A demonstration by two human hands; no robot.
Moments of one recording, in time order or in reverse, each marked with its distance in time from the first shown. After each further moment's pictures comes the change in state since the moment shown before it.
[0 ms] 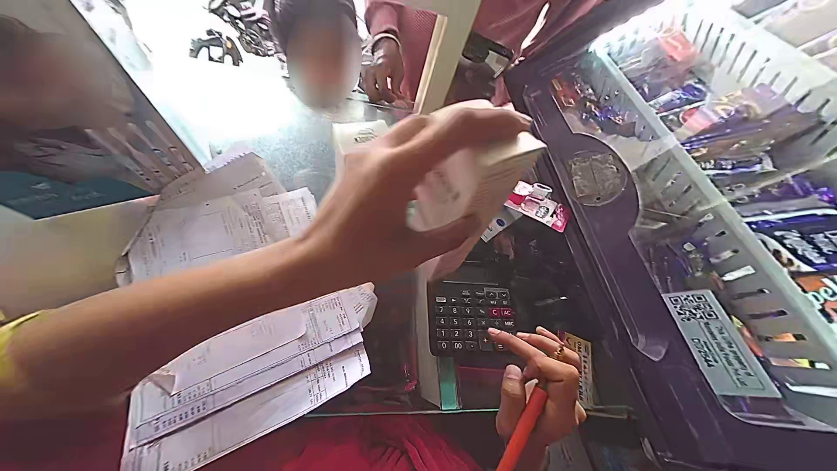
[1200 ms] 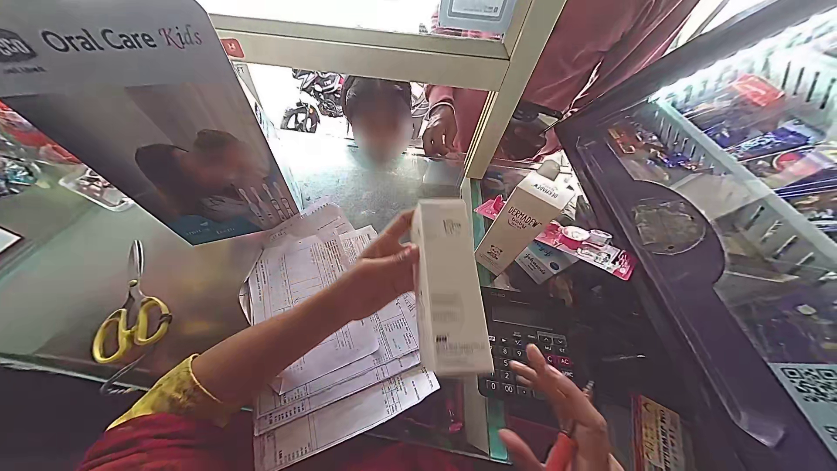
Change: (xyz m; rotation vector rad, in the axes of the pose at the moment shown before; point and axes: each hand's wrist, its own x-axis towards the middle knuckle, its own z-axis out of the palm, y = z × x) left_hand -0.070 -0.053 -0.009 -1.203 0.000 -0.483; right_hand 0.010 -0.030 0.013 0.439 -0.249 0.125
